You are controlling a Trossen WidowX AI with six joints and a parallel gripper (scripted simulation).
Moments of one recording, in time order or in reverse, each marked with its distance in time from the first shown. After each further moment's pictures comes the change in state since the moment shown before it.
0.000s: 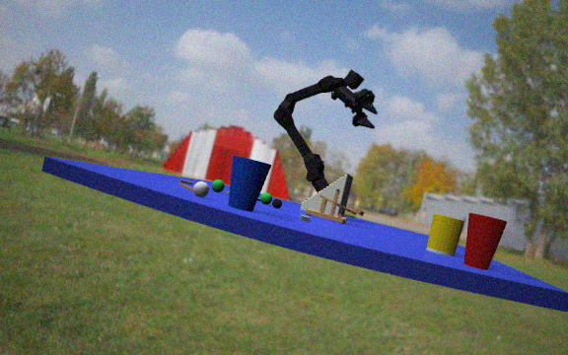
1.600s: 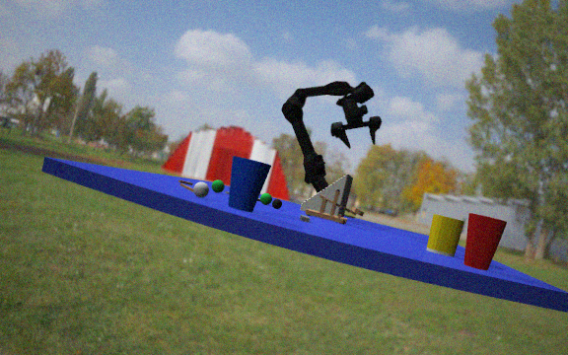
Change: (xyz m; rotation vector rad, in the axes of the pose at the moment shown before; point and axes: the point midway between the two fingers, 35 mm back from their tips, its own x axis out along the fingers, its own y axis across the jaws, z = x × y) arm 0.075 -0.053 -0.133 1.557 0.469 -0.284
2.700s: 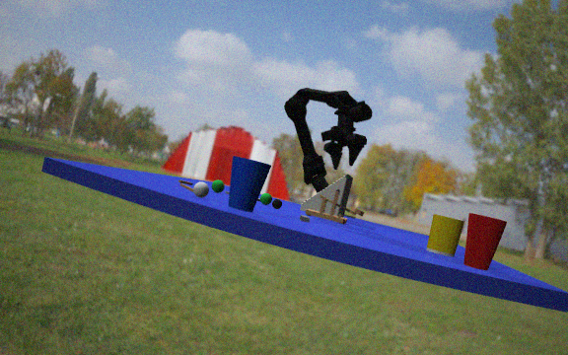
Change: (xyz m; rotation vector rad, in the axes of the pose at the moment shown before) arm 0.070 -0.081 0.008 1.066 0.036 -0.370
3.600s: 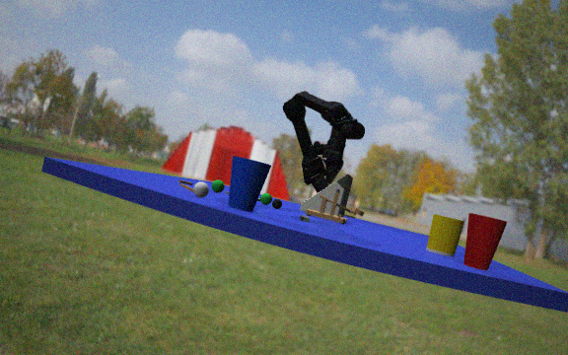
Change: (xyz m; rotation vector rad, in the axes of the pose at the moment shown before) arm 0.059 -0.020 0.038 0.638 -0.115 -0.174
